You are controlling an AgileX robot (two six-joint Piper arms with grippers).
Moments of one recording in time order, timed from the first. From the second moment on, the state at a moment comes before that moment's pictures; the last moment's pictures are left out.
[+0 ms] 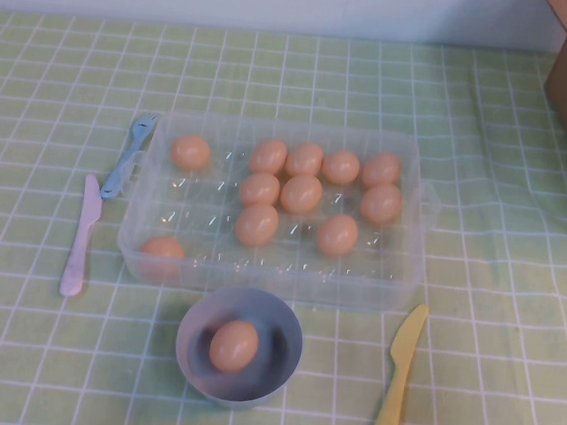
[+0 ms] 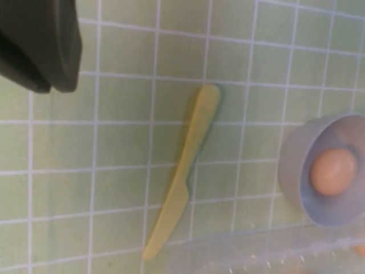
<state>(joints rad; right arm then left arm) 0.02 0.68 -0.52 0.54 0.90 -0.10 -0.07 -0.01 0.03 0.04 0.37 -0.01</state>
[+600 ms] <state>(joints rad) 0.36 1.29 -0.90 0.45 0.86 -0.15 -0.07 -0.01 0.03 0.04 0.37 -0.01</state>
